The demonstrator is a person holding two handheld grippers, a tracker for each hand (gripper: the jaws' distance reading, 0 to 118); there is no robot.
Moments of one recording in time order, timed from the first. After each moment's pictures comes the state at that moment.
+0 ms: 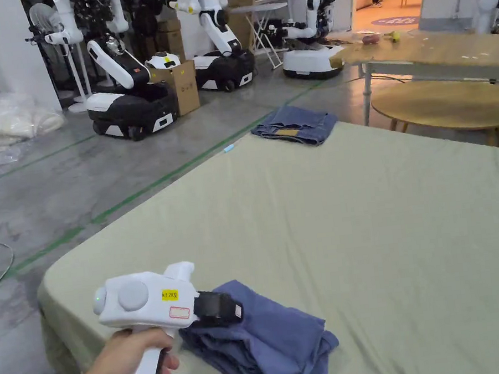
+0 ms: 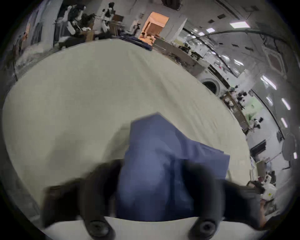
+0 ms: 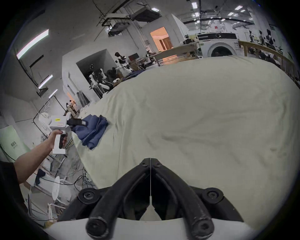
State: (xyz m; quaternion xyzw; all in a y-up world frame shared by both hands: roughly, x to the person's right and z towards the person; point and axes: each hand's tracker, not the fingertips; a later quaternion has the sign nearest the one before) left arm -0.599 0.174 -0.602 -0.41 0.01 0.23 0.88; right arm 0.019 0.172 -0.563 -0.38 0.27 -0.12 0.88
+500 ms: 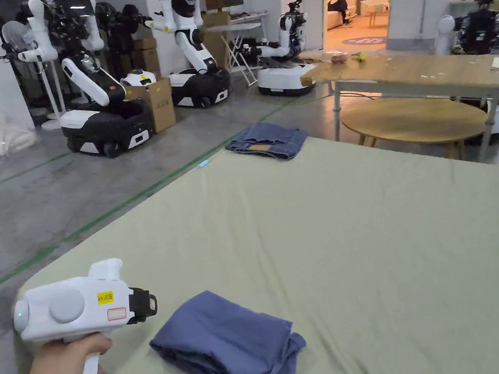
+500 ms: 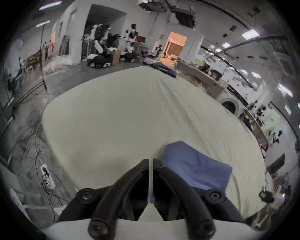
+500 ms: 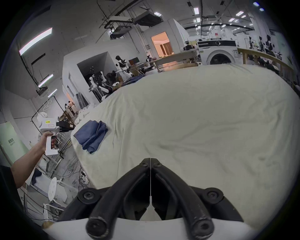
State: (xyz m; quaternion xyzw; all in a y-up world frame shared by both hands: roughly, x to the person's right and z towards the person) left arm -0.582 0.232 -0.550 -0.35 0.11 0.20 0.91; right arm 0.044 0.198 -0.556 -0.35 0.26 -0.11 0.90
